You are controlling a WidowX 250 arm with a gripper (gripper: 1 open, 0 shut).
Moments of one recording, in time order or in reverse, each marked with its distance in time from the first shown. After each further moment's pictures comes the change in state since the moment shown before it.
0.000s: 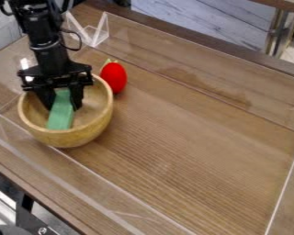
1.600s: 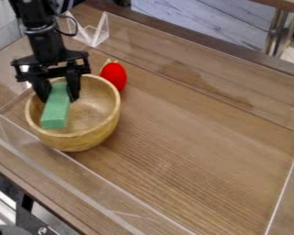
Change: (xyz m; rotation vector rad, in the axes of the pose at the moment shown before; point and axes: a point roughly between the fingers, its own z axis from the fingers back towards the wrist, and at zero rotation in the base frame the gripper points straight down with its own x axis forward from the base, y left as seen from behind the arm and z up) arm 0.000 -0.001 0.020 -0.023 0.018 0.026
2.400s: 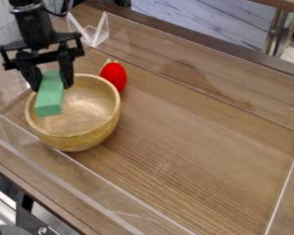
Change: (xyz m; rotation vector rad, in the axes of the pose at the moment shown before) arm -0.017 -0.006 0.037 -0.025 0.003 0.052
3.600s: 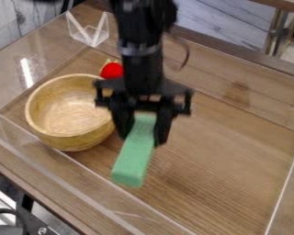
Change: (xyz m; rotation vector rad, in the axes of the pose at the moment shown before) arm -0.105 -0.112 -0.035 0.039 -0.053 -0.429
